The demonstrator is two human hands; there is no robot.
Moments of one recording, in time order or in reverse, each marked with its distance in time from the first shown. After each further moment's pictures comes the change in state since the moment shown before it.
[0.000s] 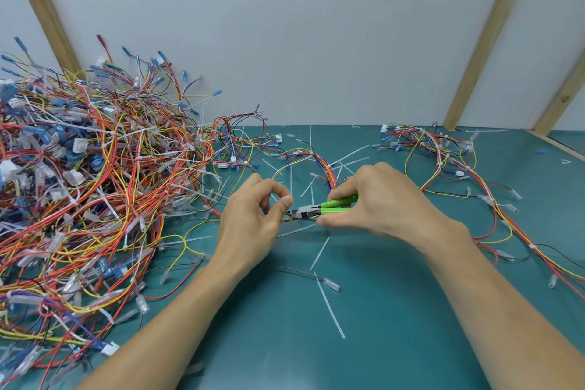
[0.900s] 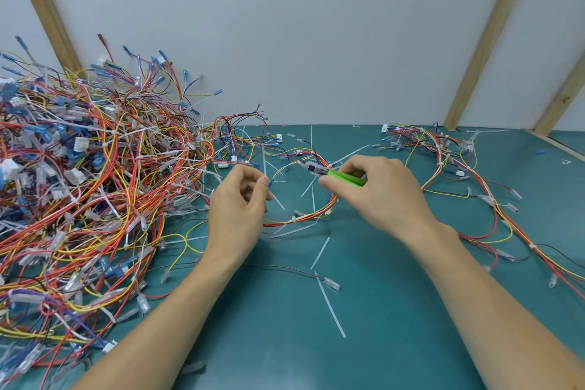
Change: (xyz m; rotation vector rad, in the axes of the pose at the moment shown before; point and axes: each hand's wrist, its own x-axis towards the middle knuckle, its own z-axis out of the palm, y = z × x) left_hand 0.008 -0.008 -0.005 -0.222 0.144 -0.180; right_hand 0.009 0.007 0.016 0.116 0.305 0.102
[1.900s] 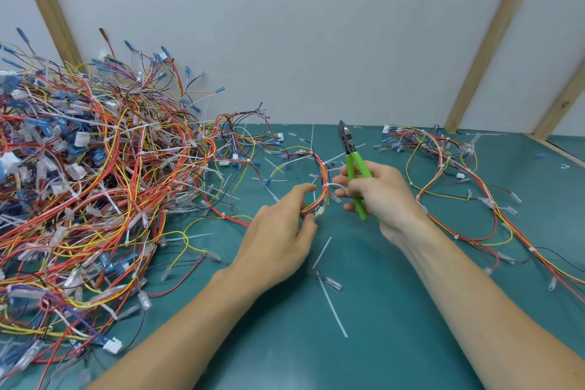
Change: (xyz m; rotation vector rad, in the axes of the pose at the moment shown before) left_hand -0.030 0.004 0.023 0.388 -0.405 0.213; right_hand 0.006 -0.001 0.017 0.918 -0.135 0.477
